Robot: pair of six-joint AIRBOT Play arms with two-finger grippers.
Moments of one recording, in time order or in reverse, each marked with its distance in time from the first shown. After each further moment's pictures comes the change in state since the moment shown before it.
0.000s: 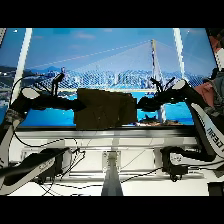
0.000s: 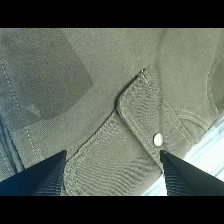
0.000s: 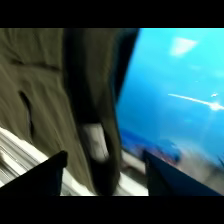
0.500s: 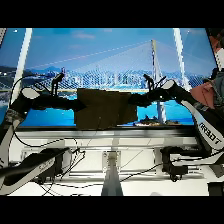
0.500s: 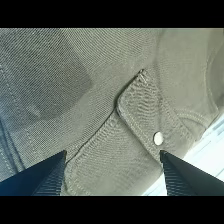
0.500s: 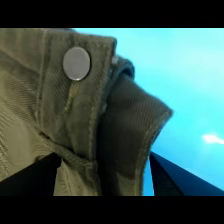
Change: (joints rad) left arm 0.000 0.000 0.000 -0.002 0.003 0.000; right arm 0.095 -0.077 0.052 -0.002 -0.206 0.001
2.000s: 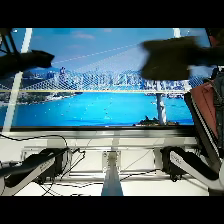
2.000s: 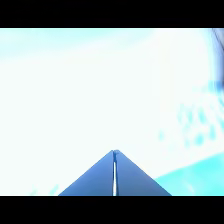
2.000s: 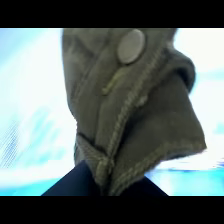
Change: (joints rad) left arm 0.119 0.043 0.513 0.095 0.209 0.004; right arm -0.349 0.444 0.553 -0.614 0.188 0.523
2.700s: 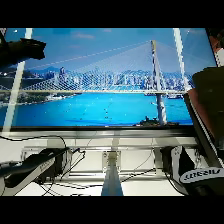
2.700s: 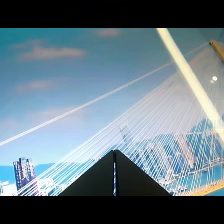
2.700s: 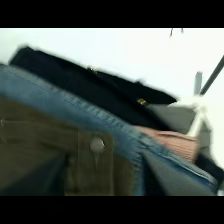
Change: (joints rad) left arm 0.003 0.007 0.048 0.018 0.054 0.000; right arm -0.867 0.311 0.011 -0.311 0.237 0.152
